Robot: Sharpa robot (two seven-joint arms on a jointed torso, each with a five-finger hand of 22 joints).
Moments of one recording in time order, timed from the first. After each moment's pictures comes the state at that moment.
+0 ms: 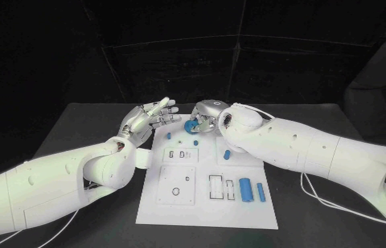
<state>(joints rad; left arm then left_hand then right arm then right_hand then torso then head) 1.17 -0.88 -0.08 1.60 0.10 -0.28 0.62 1.11 0.15 0.05 0.00 0.05 0.81 0.21 0.10 0.06 0.87 0.22 0.14 0.06 0.95 0.17 0.19 0.08 0.16 0.73 0.28 0.26 0.12 1.24 -0.38 -0.01 1.13 -1.59 -0.22 -0.18 1.30 -0.03 0.20 0.03 0.17 0.94 0.16 0.08 0.07 1.33 0.07 1.20 1.21 1.47 -0.01 1.50 1.31 0.04 1.47 0.10 1.53 1.31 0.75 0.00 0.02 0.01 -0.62</state>
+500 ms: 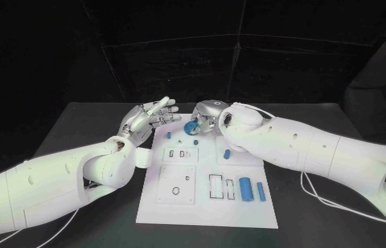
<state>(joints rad) 1.17 -0.88 -0.08 1.60 0.10 -0.28 0.62 1.11 0.15 0.05 0.00 0.05 0.81 0.21 0.10 0.06 0.87 0.22 0.14 0.06 0.95 0.17 0.19 0.08 0.16 0.73 0.28 0.26 0.12 1.24 -0.38 -0.01 1.13 -1.59 -0.19 -0.19 1.25 -0.07 0.11 0.08 0.16 0.89 0.16 0.07 0.07 1.32 0.07 1.19 1.20 1.47 0.00 1.49 1.31 0.04 1.47 0.11 1.52 1.31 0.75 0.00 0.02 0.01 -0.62</state>
